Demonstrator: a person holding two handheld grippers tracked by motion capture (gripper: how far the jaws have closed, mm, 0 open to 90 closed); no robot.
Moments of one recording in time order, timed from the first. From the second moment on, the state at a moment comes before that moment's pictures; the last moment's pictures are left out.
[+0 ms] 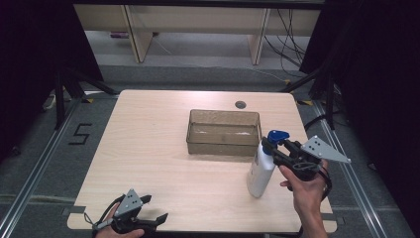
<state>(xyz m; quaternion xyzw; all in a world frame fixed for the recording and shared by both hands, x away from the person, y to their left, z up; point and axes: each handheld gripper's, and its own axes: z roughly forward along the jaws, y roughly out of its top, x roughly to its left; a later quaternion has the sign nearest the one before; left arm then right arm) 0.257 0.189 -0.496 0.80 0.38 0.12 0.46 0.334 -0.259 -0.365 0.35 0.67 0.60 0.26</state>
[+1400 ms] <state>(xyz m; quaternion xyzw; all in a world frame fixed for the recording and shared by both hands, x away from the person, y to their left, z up) 0.258 0.190 -0.496 0.79 0.38 0.12 0.46 0.344 -0.255 -0.329 0.35 0.64 0.60 0.31</state>
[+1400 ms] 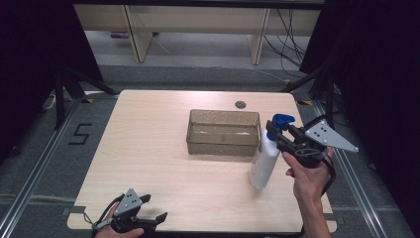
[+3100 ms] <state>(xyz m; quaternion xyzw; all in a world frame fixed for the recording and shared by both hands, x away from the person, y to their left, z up) 0.258 0.191 -0.494 0.79 0.38 0.13 0.45 0.391 -0.253 -0.266 0.35 0.64 0.62 0.30</state>
